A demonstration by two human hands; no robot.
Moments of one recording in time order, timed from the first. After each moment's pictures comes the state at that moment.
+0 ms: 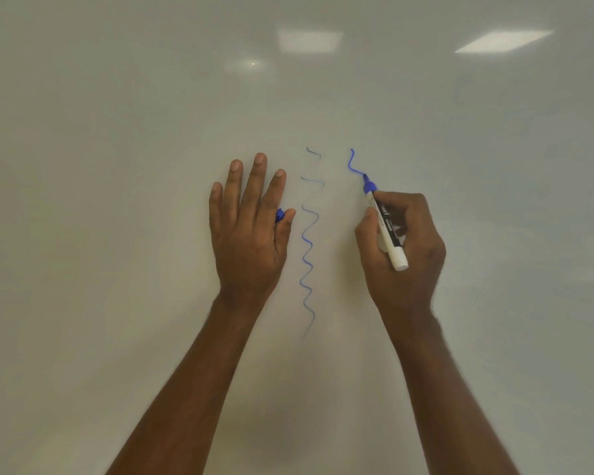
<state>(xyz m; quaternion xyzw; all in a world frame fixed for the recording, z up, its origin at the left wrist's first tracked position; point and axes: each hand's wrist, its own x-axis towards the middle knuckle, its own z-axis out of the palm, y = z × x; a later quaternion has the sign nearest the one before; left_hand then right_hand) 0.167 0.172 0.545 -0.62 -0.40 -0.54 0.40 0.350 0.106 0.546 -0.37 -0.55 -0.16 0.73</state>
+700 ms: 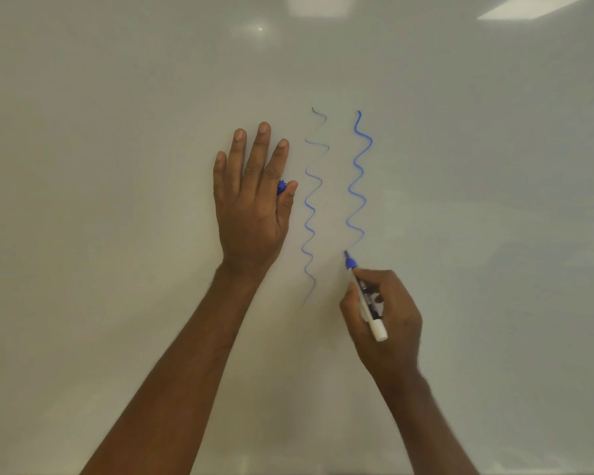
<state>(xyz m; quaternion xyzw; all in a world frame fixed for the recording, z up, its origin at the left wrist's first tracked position) 0.168 0.170 0.535 -0.63 -0.40 -0.54 0.38 0.349 0.077 0.427 -0.44 -0.58 -0.07 0.68</state>
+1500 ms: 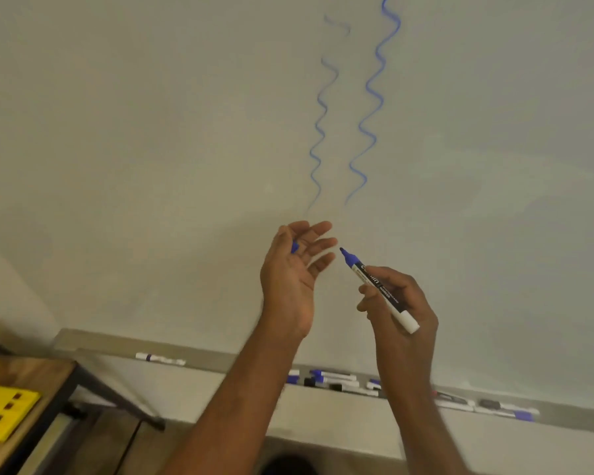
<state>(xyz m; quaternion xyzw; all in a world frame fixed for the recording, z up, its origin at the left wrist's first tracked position) 0.239 0.019 0.399 -0.28 -0.27 -0.71 -0.59 0.372 -0.036 0.370 -0.42 -0.54 0.29 0.67</state>
